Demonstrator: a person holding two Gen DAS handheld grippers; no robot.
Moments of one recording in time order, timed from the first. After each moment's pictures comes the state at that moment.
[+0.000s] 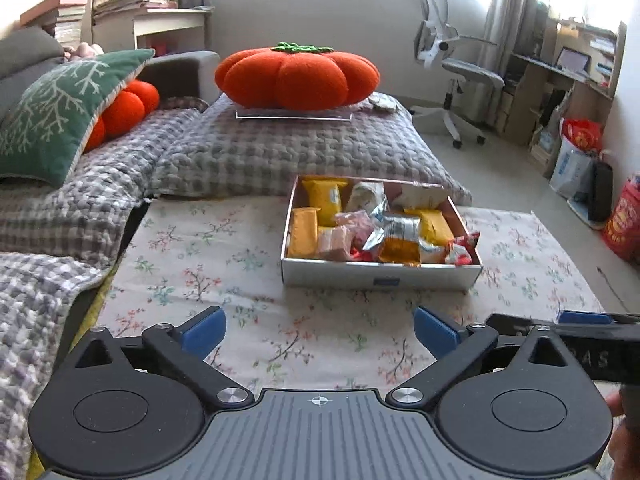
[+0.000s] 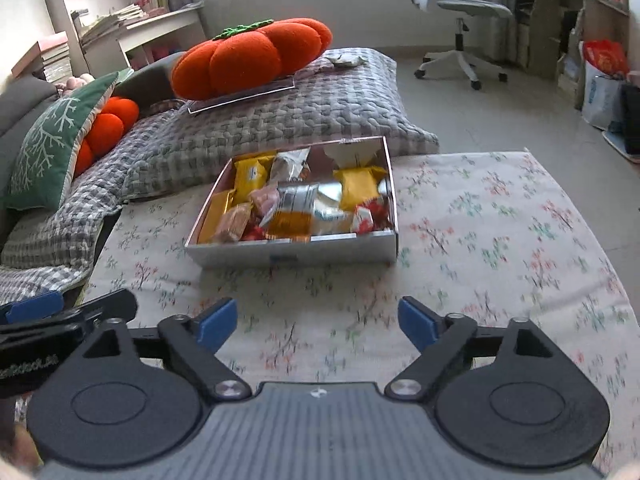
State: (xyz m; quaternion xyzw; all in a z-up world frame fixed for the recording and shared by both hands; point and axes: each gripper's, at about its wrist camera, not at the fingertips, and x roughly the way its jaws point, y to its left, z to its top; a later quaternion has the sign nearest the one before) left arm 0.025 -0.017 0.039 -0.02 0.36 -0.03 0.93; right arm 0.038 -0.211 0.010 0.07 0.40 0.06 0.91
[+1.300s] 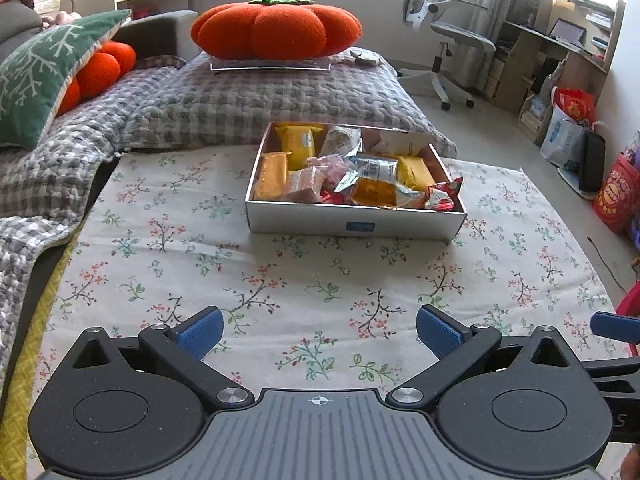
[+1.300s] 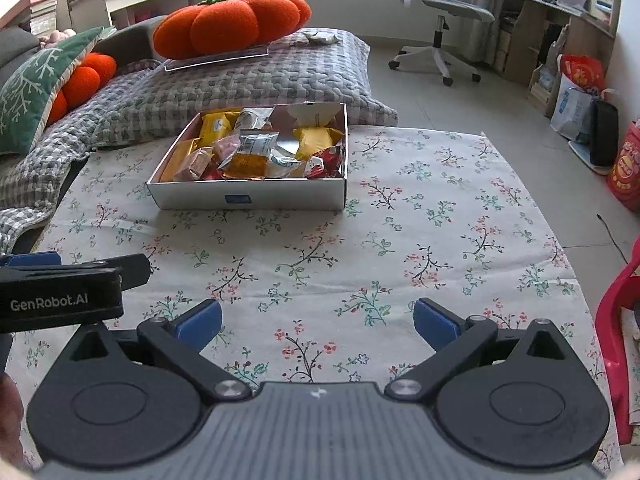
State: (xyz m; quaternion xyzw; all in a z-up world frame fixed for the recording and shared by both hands) left arm 0.024 -0.040 0.002 -0.02 0.41 -0.05 0.91; right arm 0.006 -0.223 -0.007 0.00 0.43 0.02 0.90
